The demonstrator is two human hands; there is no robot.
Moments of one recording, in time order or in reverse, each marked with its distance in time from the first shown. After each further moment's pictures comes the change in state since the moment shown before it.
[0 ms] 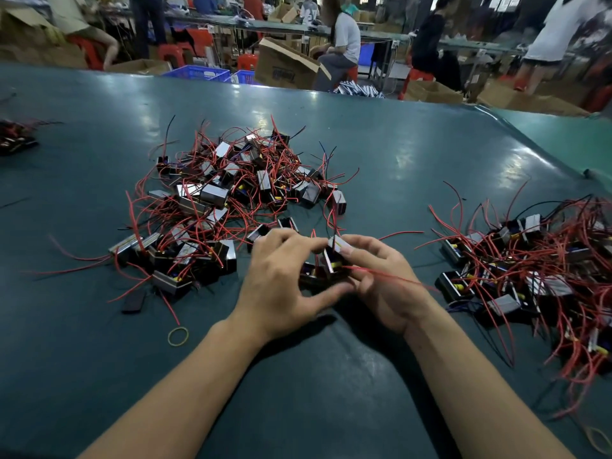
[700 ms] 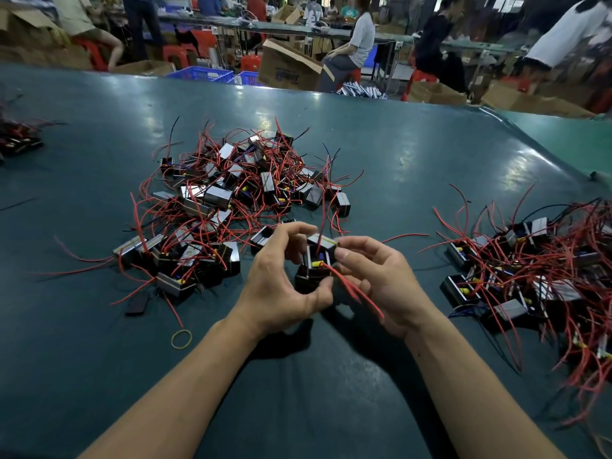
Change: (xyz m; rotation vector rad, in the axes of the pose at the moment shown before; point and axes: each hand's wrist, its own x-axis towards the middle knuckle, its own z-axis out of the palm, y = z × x) left_hand 0.002 0.000 -0.005 -0.508 0.024 -0.197; right_hand -0.006 0.000 0.011 -0.145 0.001 -0.087
